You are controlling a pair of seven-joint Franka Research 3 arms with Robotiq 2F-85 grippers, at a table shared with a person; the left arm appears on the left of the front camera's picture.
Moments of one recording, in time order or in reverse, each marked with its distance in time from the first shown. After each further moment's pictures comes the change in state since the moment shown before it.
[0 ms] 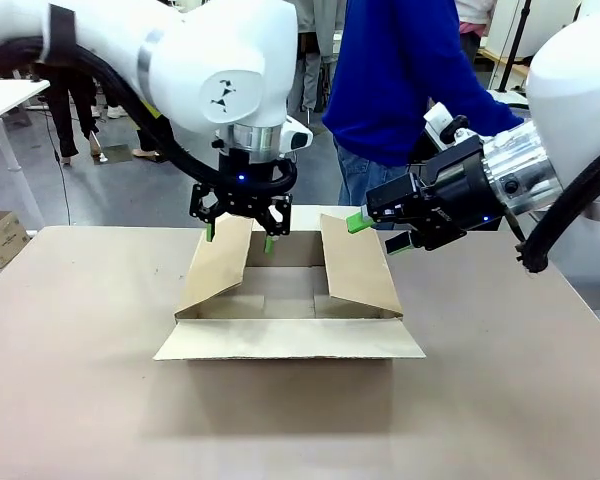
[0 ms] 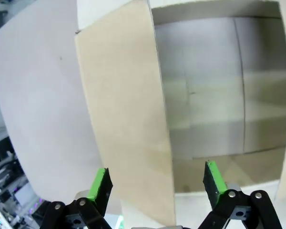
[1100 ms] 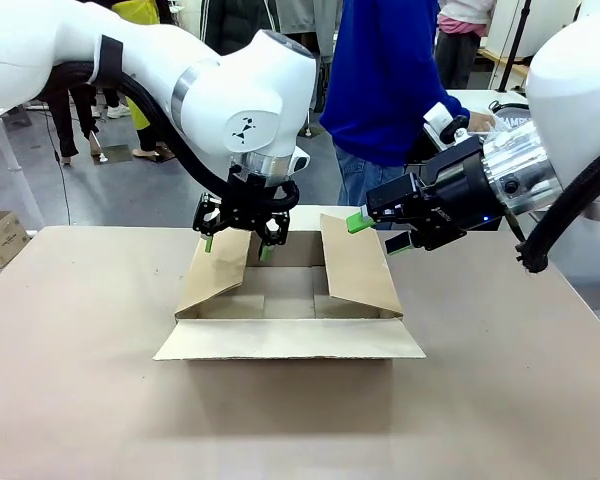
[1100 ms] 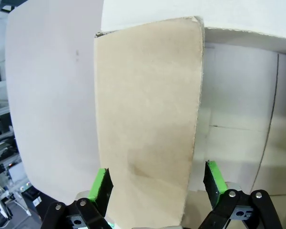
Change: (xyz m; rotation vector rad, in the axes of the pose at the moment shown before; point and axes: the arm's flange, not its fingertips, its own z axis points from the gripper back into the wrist) left arm 0.023 -0.006 -0.040 0.116 -0.006 0.171; right arm 0.000 0.000 0.000 0.000 0.000 0.000
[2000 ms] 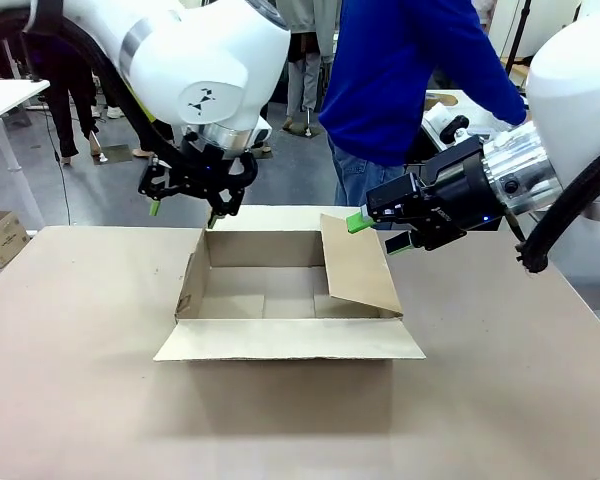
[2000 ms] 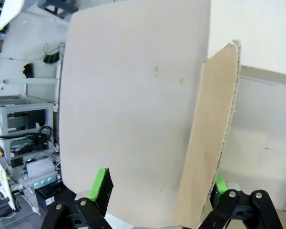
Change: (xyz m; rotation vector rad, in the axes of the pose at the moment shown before) left arm -0.001 0.076 0.035 0.160 -0.127 0.091; right arm 0.000 0.000 0.000 0.000 0.000 0.000
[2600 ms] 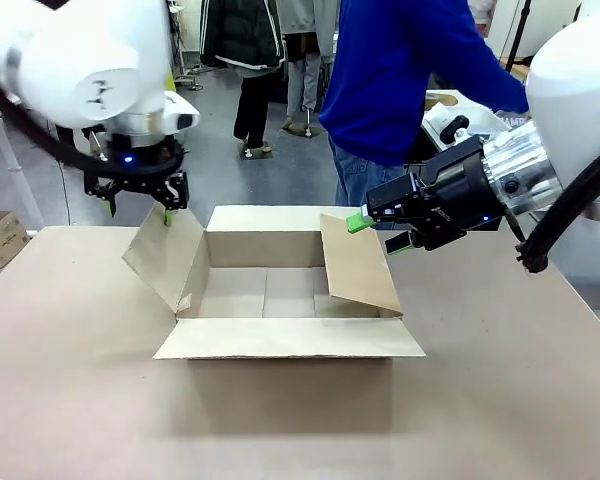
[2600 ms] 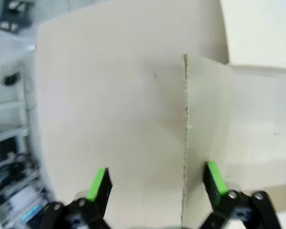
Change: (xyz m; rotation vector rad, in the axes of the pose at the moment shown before) left arm 0.027 0.099 -0.057 -0.284 0.029 -0.138; right arm 0.000 0.000 0.000 0.000 0.000 -0.001
